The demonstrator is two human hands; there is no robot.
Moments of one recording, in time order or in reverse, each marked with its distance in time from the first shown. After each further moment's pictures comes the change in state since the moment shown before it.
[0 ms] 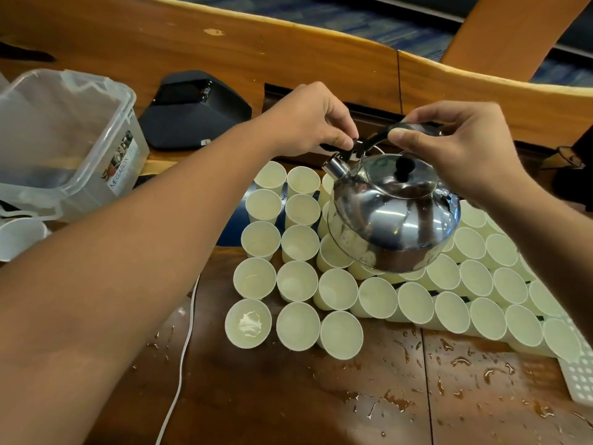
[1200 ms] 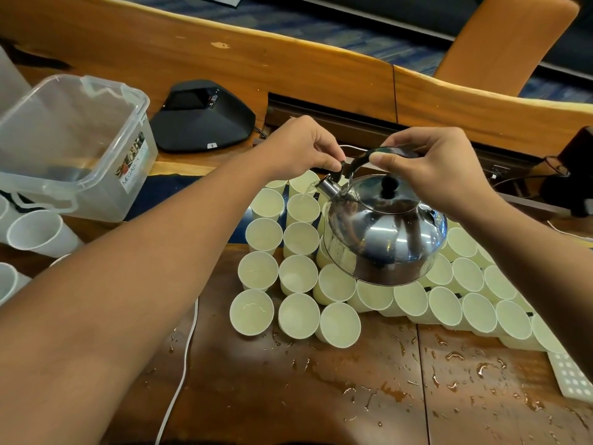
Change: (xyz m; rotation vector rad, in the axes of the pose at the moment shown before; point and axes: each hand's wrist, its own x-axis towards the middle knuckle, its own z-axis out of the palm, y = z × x) left_hand -0.037 0.000 0.020 -0.109 0.037 -0.093; right_hand -0.024 -0.005 0.013 -0.073 -0.041 -0.028
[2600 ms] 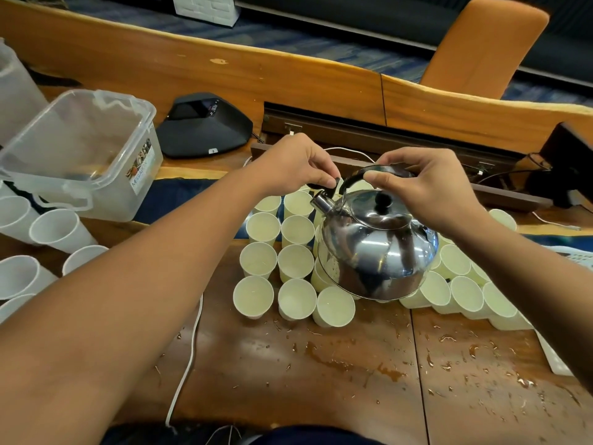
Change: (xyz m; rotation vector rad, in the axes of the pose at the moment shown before) left_hand -0.046 0.027 0.013 0.005 -0.045 0.018; right_hand -0.058 -0.002 -0.008 0.053 0.027 0.002
